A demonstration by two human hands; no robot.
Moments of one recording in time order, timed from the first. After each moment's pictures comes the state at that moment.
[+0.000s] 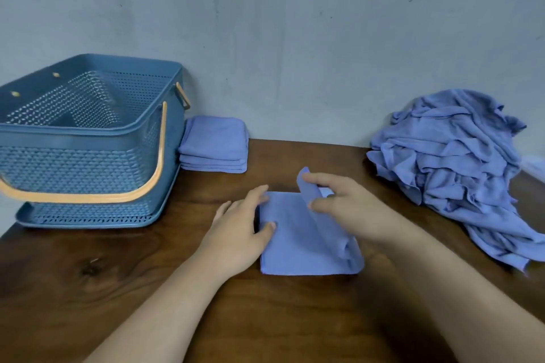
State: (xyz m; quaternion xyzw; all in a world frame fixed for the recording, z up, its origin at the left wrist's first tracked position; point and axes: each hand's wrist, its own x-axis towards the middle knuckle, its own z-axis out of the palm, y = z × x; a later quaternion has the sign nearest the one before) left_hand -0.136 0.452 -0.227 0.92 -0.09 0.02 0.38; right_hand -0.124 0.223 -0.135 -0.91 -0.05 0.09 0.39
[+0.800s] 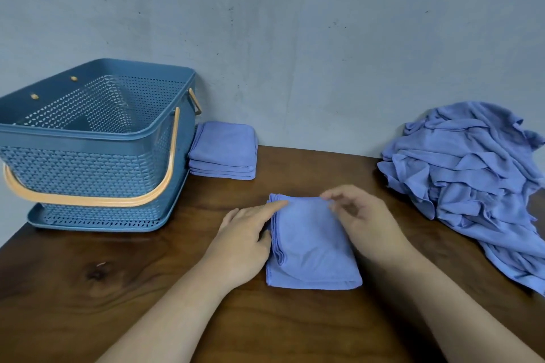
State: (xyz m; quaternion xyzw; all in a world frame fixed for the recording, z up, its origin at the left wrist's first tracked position) left_hand -0.143 0.454 -0.220 0.92 -0.10 0.03 0.39; right_hand -0.108 0.201 -0.185 -0.87 -0.13 -0.07 0.47
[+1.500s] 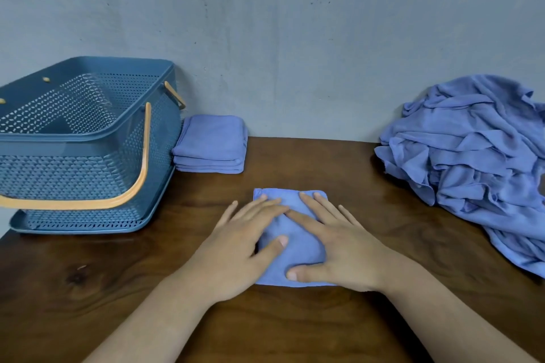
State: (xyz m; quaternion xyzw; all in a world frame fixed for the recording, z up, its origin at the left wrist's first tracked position) left_hand -0.149 0.443 -0.221 0.93 -0.22 0.02 0.29; right_hand -0.124 0.197 -0.206 -0.95 -0.26 0.11 0.14
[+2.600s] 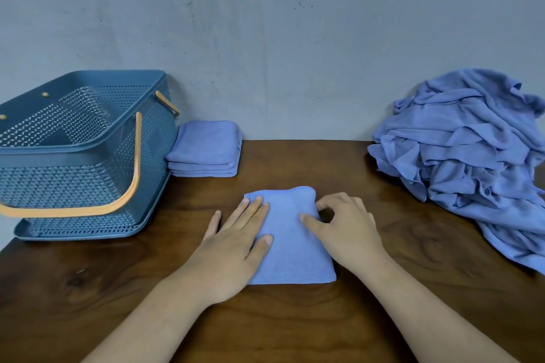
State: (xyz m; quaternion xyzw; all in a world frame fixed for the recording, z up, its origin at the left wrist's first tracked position) left_hand -0.151 0.430 -0.223 0.97 -0.15 -0.07 0.18; right_hand -0.114 0.193 -0.213 -0.96 -0.01 -0.05 0.29
